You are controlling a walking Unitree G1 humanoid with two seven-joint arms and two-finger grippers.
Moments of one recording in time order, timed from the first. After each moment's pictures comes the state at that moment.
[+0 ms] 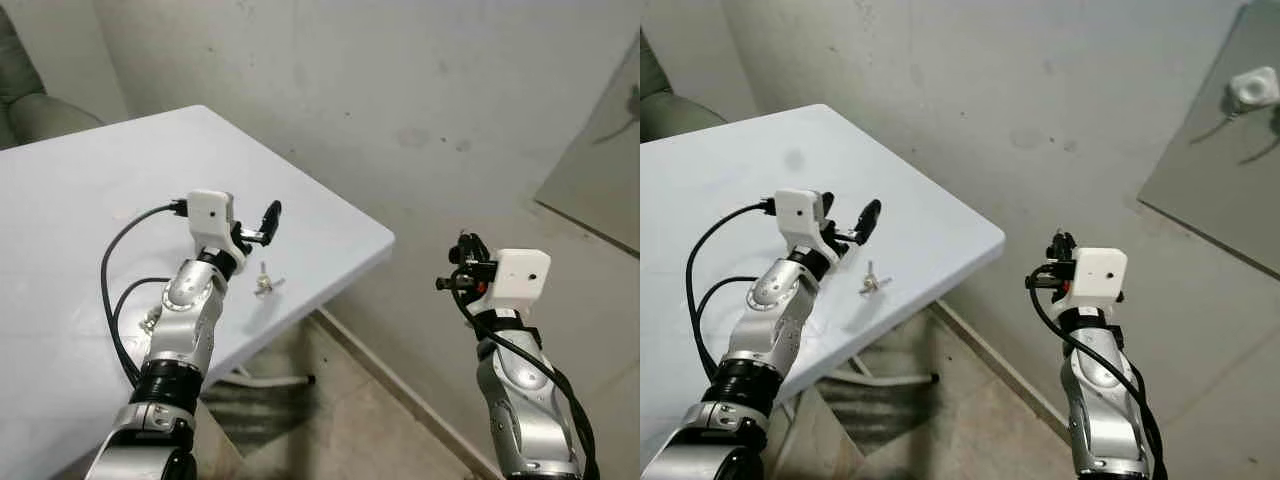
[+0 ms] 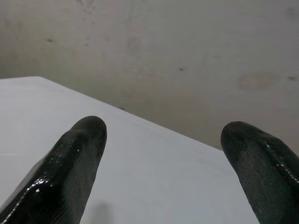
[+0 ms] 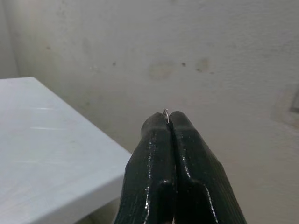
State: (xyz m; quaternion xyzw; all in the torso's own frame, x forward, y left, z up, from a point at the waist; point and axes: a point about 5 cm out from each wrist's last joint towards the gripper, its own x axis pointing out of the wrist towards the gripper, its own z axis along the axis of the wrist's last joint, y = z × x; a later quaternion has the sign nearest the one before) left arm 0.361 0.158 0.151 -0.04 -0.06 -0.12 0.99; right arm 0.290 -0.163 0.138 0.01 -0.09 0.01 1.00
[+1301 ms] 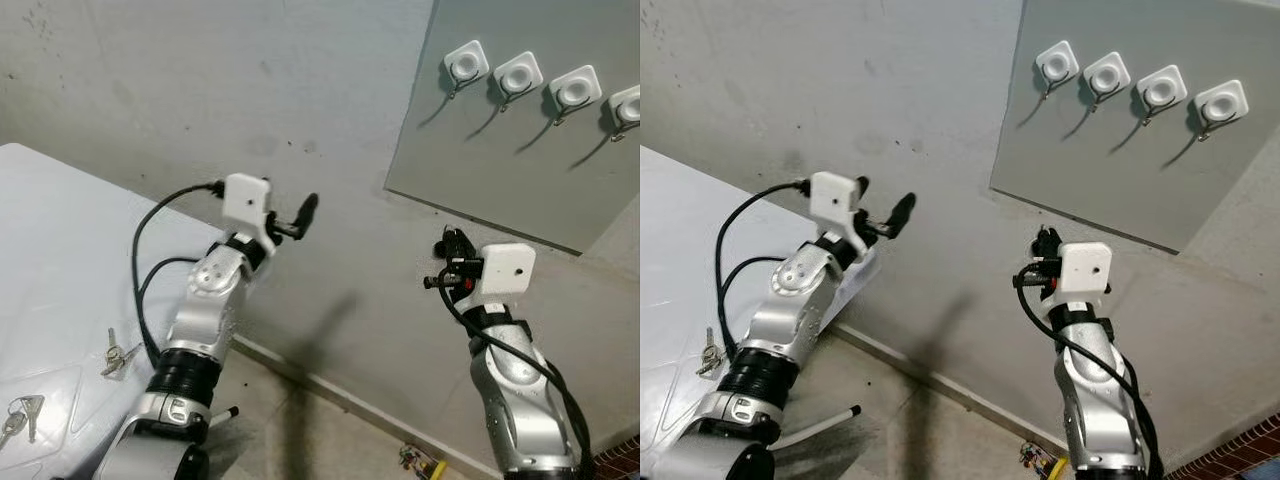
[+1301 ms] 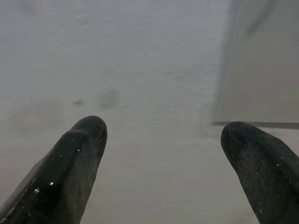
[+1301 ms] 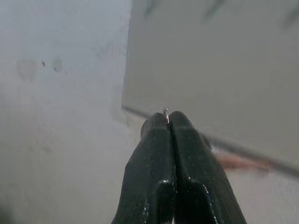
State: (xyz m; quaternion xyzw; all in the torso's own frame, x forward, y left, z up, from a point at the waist) left arm 0.362 0.088 0.187 0.01 -0.10 -0.27 0.96; right arm 0.303 -0.165 0.160 -0.02 -0.12 0.05 0.99
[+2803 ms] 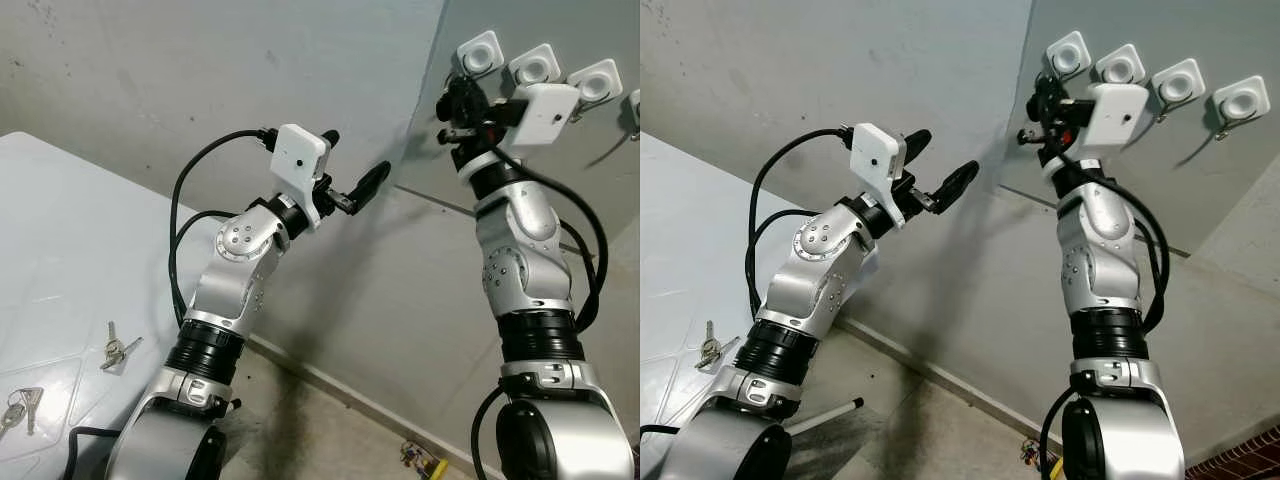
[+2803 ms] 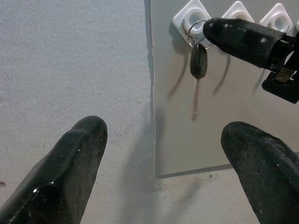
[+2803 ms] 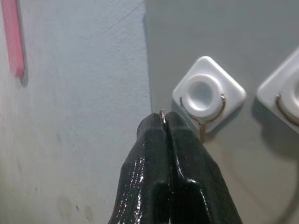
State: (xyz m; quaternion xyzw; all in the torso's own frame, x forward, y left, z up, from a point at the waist) left arm 0.354 0.053 0.236 0.01 -0.16 -0.37 0.92; right arm 0.373 -0.161 0.273 0.11 -0.25 0.12 0.95
